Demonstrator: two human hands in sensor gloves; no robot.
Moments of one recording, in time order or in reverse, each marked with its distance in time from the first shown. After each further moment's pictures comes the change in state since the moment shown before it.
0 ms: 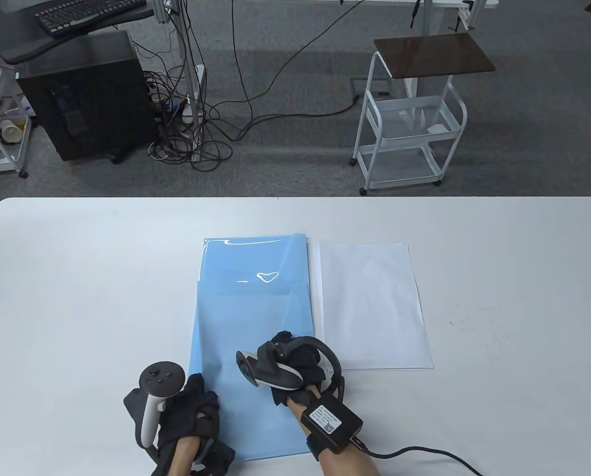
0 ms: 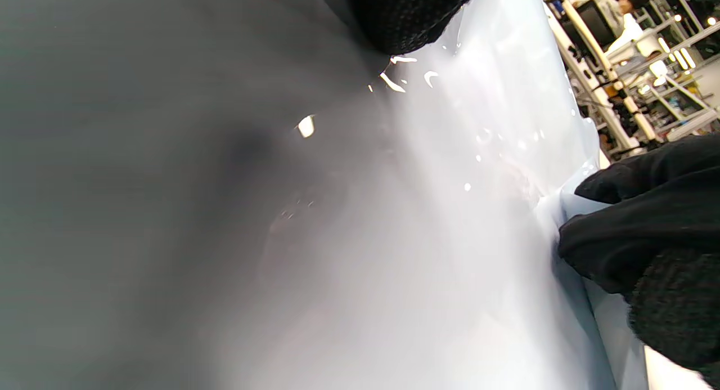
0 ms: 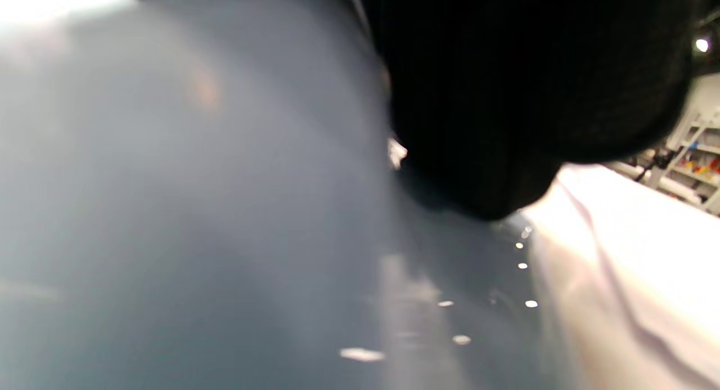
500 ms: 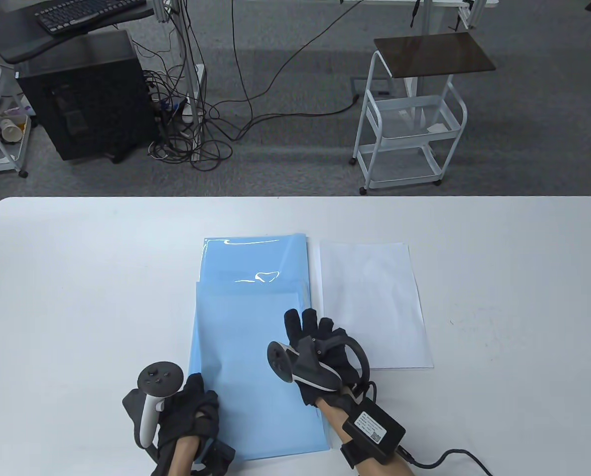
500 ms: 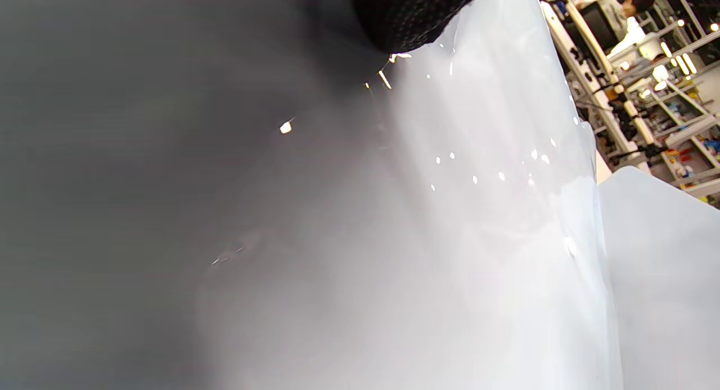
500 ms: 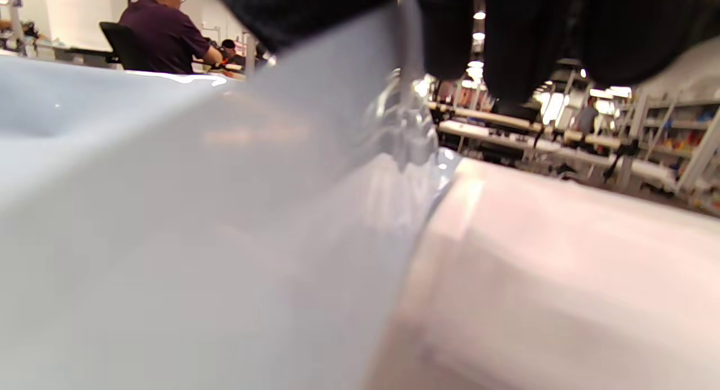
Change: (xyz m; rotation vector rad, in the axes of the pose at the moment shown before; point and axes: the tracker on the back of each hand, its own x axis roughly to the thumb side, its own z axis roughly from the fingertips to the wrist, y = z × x) left_hand -0.001 0.000 0.000 -0.010 0.002 0.026; right_hand -0.053 -0.030 0.040 -0.091 0.031 -0.080
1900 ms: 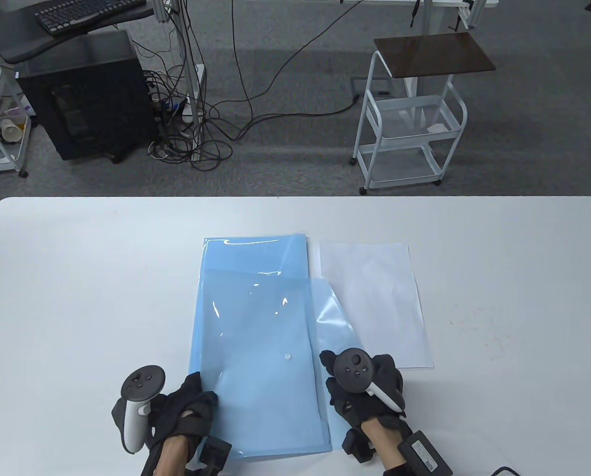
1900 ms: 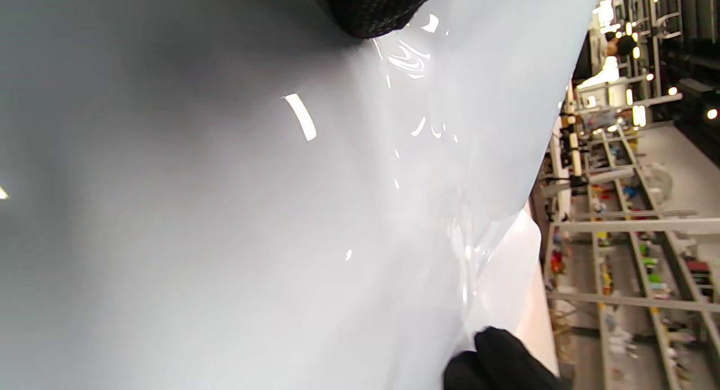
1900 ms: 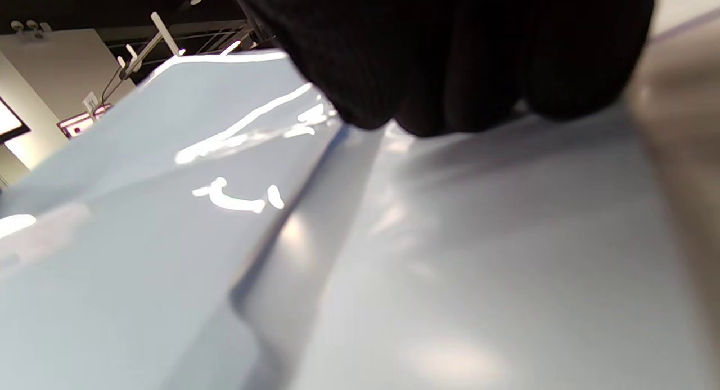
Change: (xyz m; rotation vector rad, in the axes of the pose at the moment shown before) left_hand -0.008 0.006 0.001 -0.169 -0.070 0.336; right_hand -0.060 0.066 0.046 0.117 0.120 -0.665
